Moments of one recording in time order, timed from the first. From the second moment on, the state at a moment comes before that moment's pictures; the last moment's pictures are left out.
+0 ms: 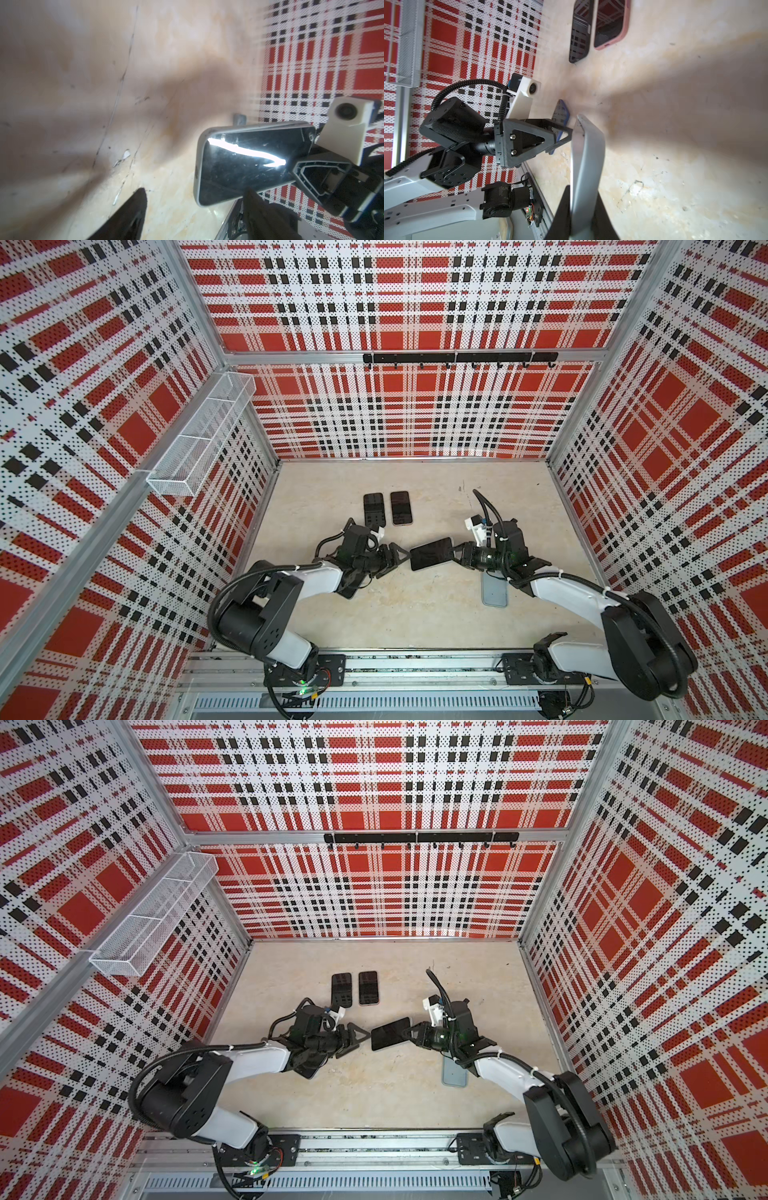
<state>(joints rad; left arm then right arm) -0.44 1.47 0.55 0.30 0.60 -0.91 0.40 1.25 0.56 0.14 -0.64 0.74</state>
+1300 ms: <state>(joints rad) -0.48 1.51 0.63 1.09 0.91 -1.33 0.36 1.11 0.66 0.34 -0.85 0.98</state>
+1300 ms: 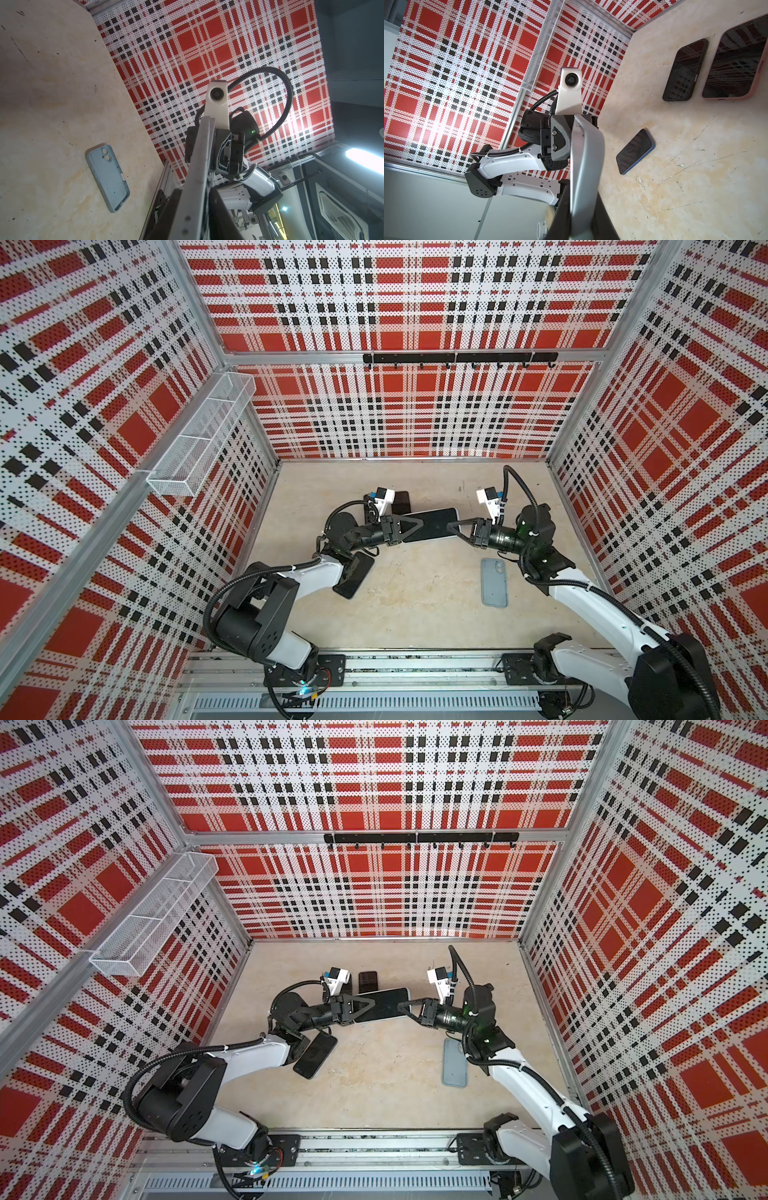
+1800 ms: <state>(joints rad) -0.48 1.51 0.63 1.14 0.93 -1.36 0.36 1.16 0.66 0.45 -0.84 1.01</state>
